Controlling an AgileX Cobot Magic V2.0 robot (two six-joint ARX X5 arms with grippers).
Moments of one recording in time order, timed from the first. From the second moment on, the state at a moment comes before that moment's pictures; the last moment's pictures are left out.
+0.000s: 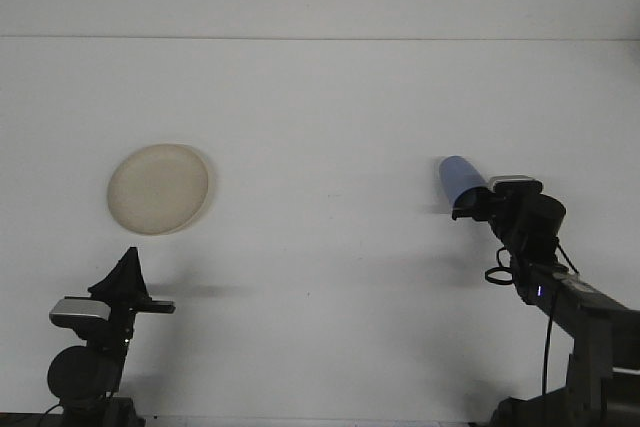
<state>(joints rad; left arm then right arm) -0.03 0.01 0.03 0.20 0.01 -0.08 -0.13 1.54 0.61 0.51 -0.31 0.04</state>
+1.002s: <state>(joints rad) -0.03 0.01 0.03 0.20 0.01 -0.08 0.50 1.24 1.34 -0.95 -0.05 0.30</state>
